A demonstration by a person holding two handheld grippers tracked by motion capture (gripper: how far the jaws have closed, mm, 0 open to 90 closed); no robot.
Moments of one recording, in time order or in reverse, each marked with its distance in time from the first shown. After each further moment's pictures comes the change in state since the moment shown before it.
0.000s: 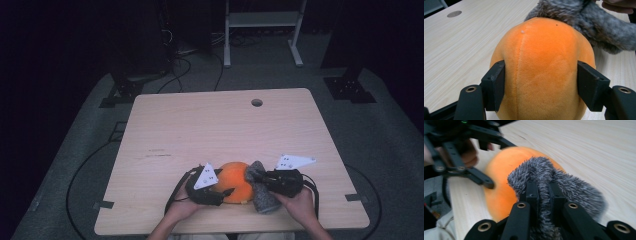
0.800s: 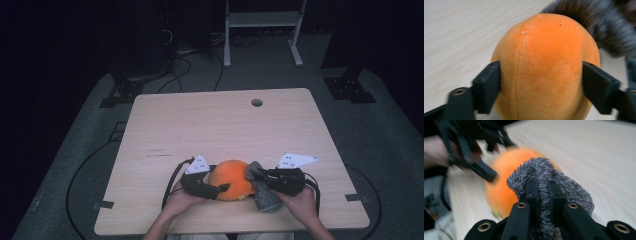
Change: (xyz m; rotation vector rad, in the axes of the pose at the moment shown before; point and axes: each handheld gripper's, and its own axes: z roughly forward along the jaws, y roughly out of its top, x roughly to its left) left arm 0.023 -0.006 -0.001 -0.014 -0.053 -0.181; right arm 0.003 0.008 -0.007 -0.025 -0.004 -0.011
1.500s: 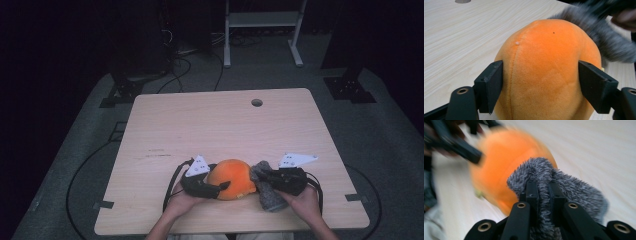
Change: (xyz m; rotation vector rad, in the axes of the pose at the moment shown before) left arm -0.001 -0.001 -0.001 -0.024 0.043 -0.018; right arm -0.014 -0.011 0.002 0.076 -0.031 0.025
